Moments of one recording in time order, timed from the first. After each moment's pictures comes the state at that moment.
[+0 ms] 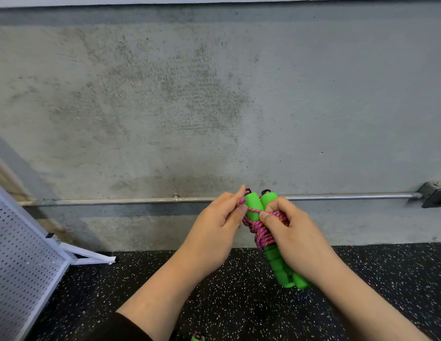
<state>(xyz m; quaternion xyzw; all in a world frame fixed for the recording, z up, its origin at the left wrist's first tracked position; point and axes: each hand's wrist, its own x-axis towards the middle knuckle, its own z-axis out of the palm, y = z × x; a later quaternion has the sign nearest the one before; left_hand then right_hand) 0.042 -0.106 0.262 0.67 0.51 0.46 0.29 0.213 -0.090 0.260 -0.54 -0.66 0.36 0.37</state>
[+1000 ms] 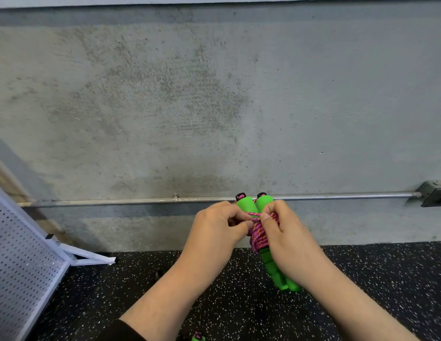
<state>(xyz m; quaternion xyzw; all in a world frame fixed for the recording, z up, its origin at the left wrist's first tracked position) 0.049 -0.106 0.258 0.63 0.59 0.44 0.24 0.205 -0.092 0.249 -0.56 -0.69 0.33 0.33</state>
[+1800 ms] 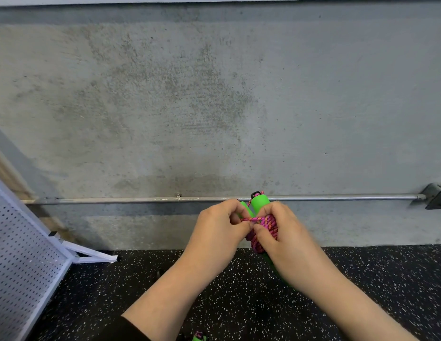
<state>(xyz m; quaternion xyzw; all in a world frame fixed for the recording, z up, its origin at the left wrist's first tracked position) 0.045 -0.105 0.261 0.61 0.62 0.40 0.28 0.203 -0.097 0.250 -0.52 -0.75 0.27 0.31</state>
